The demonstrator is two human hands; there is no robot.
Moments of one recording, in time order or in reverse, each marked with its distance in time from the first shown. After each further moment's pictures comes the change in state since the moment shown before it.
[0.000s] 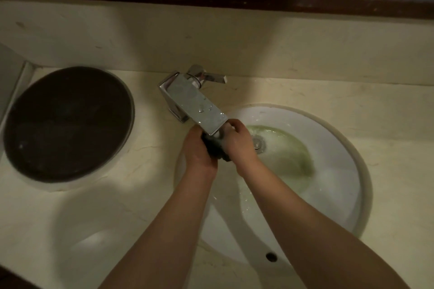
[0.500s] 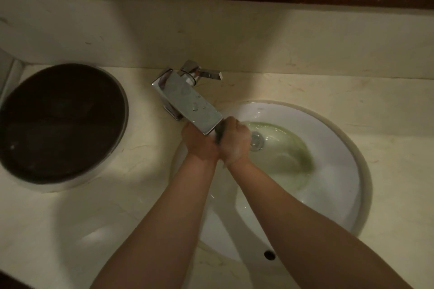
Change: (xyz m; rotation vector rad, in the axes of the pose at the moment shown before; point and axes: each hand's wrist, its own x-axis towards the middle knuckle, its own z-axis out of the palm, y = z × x) left_hand 0.033 -0.015 0.003 0.730 -0.014 0.613; right_hand 0.001 -0.002 0.008 -0.537 0.238 -0.356
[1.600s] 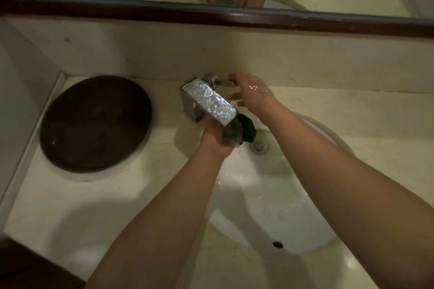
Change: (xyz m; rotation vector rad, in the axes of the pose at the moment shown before) left_hand -0.005 0.056 -0.023 -1.016 -0.248 -0.863; right_hand 0.033 -0.073 -0.078 0.305 -0.286 0.007
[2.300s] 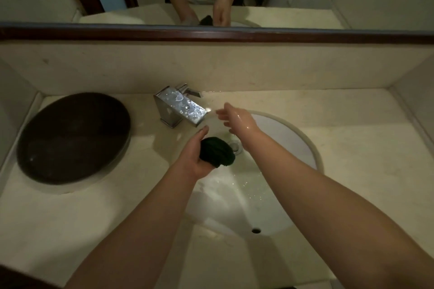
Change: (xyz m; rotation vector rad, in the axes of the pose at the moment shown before) left_hand -0.056 -0.026 -0.012 0.322 0.017 -0.130; right_hand -0.065 0.041 -0.019 0.096 0.085 0.168
